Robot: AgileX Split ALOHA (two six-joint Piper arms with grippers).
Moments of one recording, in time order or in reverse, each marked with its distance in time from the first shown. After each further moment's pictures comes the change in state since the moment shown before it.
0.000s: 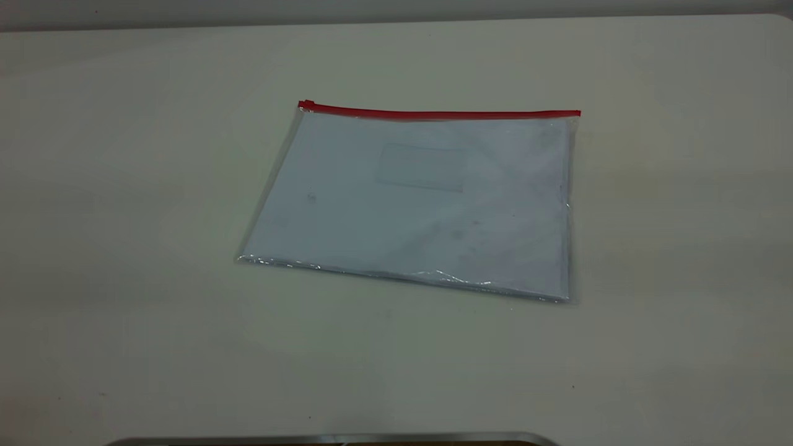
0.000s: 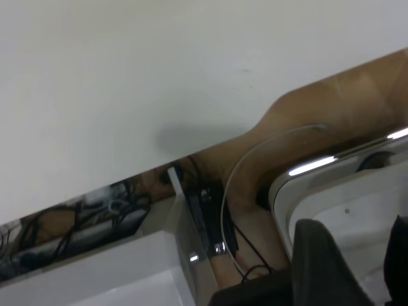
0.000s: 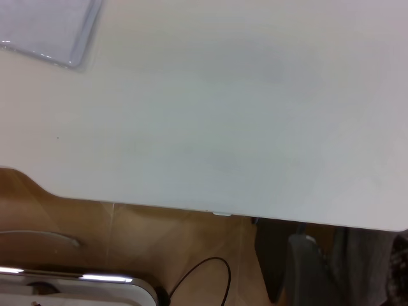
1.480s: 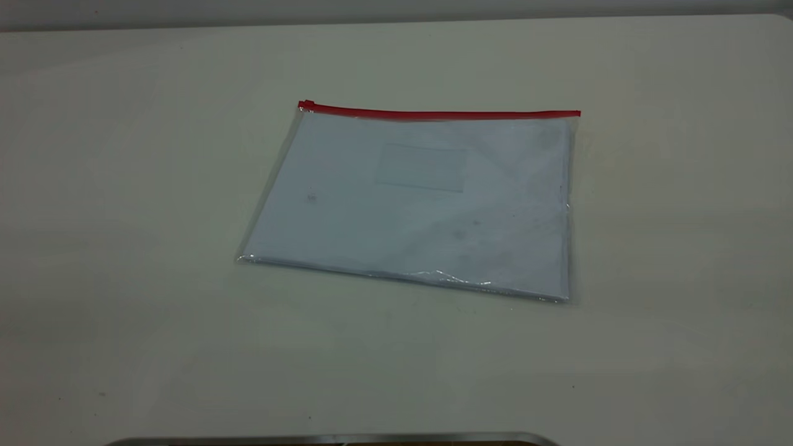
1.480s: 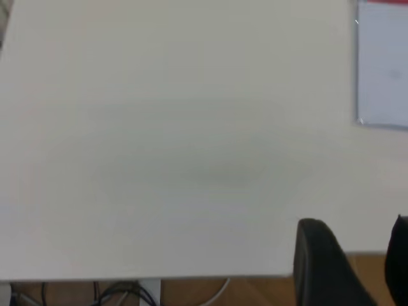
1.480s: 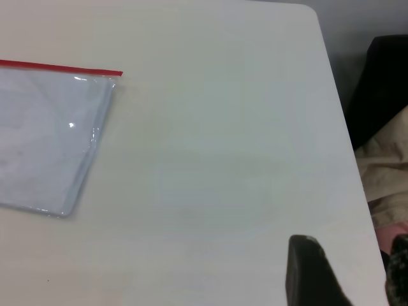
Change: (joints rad) left arm 0.390 -0.619 0.031 -0.032 0.024 0.067; right arm -0.080 -0.443 0.000 -0.003 0.011 0.000
